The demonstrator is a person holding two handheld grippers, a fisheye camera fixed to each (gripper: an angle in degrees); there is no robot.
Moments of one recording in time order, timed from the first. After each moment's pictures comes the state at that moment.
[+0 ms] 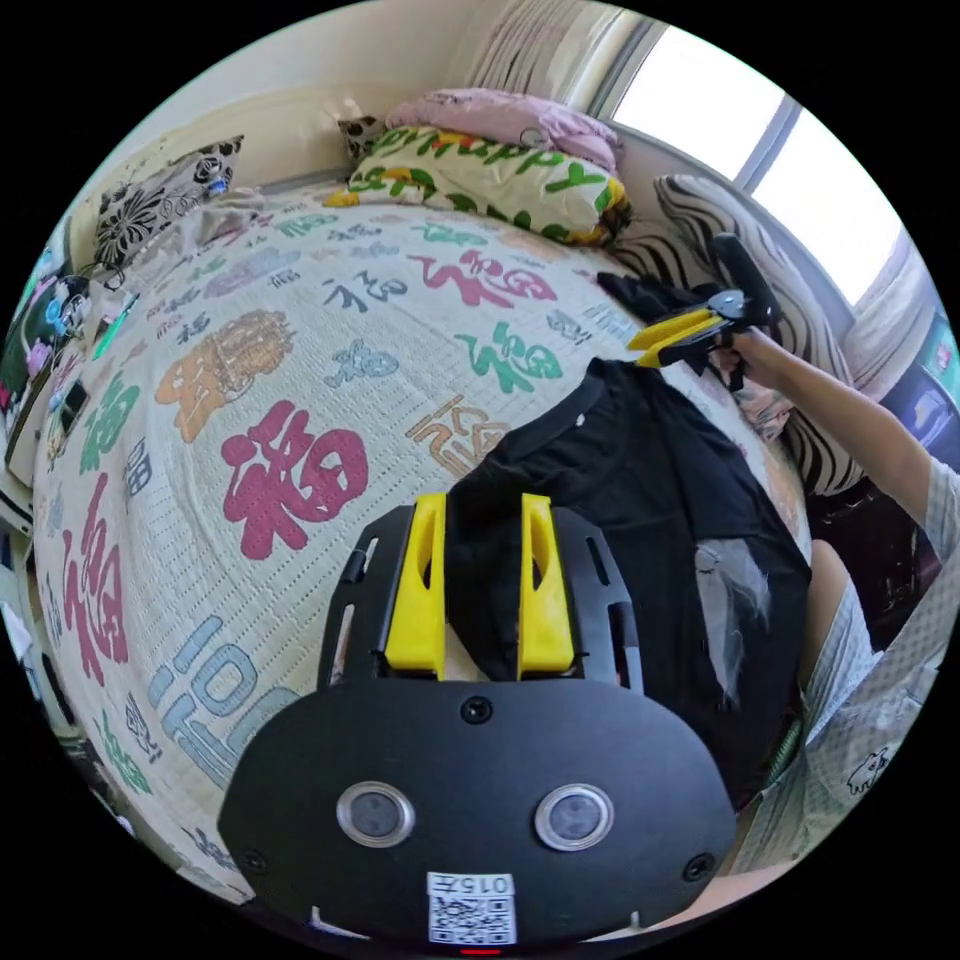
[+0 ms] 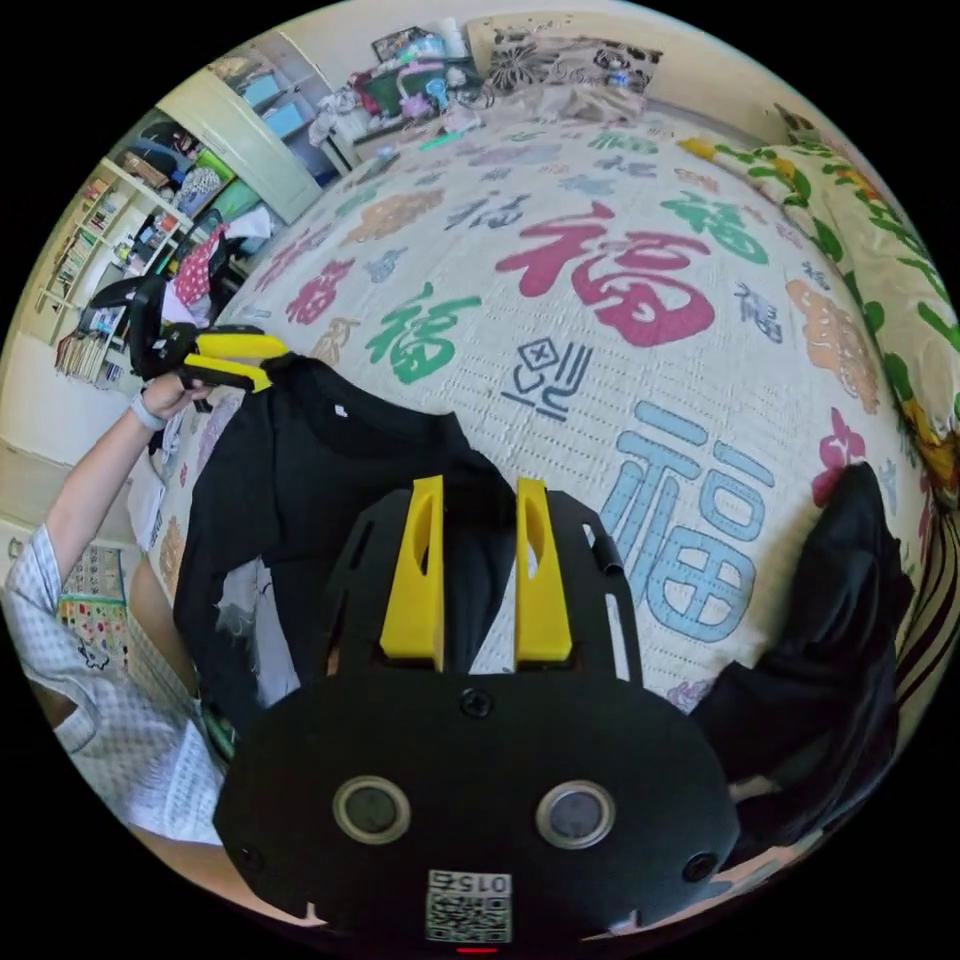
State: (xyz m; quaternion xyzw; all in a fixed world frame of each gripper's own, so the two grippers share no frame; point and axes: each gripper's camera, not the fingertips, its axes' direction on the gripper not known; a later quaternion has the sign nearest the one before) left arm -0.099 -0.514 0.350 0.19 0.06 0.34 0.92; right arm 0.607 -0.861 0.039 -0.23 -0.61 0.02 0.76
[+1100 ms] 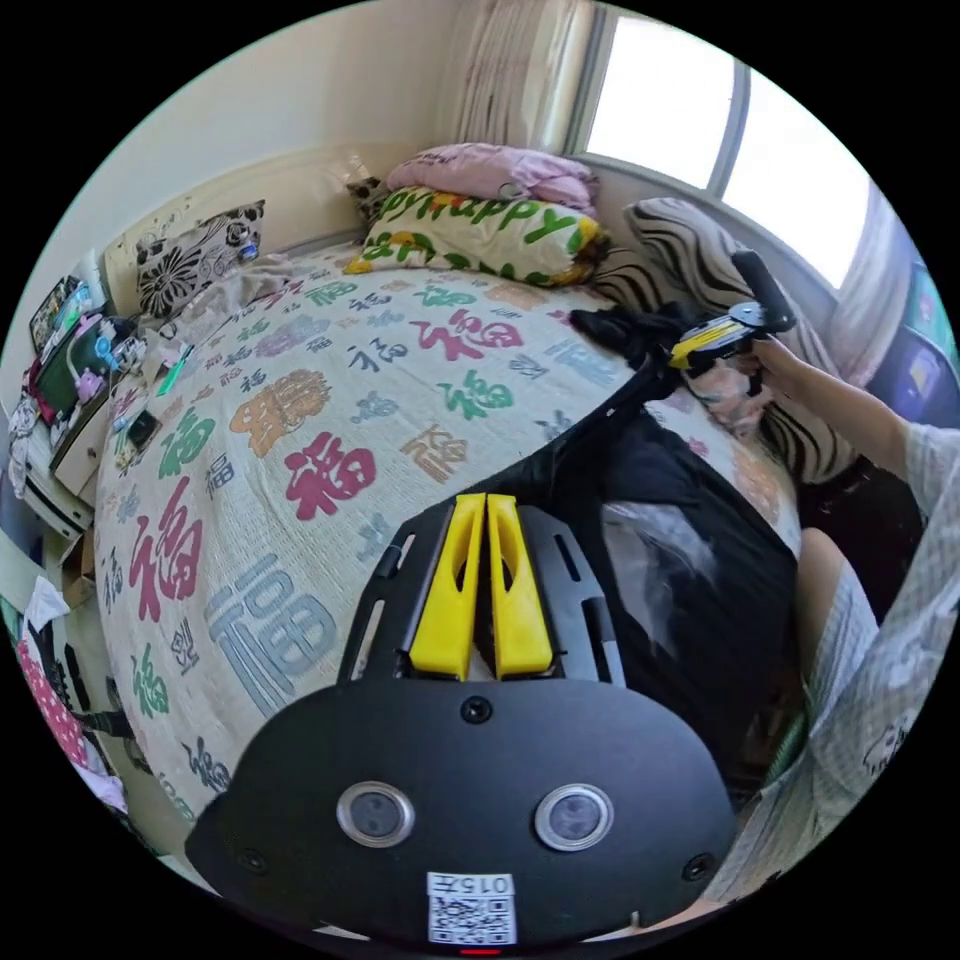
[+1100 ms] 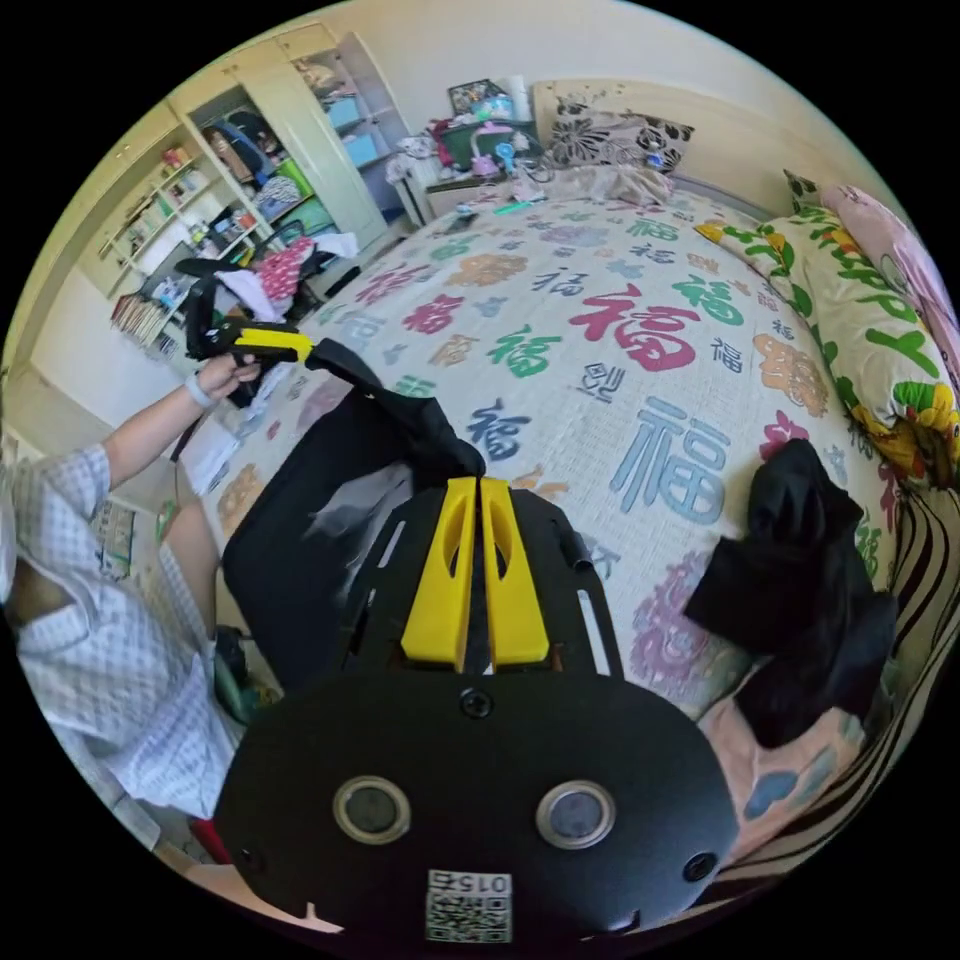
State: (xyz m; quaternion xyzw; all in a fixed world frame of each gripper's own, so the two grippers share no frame) left arm -0.058 -0.277 0.245 0.30 0.06 0.35 0.89; right arm 0.713 -0.675 -0.151 -0.13 -0.63 0.03 0.77
